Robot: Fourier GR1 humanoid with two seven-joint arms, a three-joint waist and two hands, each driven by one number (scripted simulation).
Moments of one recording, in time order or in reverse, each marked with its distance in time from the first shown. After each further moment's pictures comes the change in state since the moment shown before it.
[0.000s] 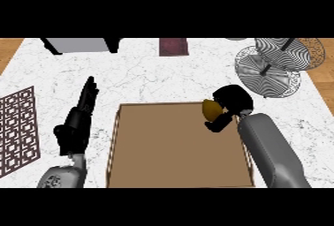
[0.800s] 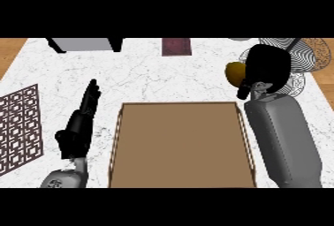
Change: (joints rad) left arm 0.027 -0.011 -0.020 -0.021 -0.003 -0.005 -0.007; right arm -0.080 0.039 -0.099 -0.557 0.115 0.291 0.779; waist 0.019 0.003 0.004
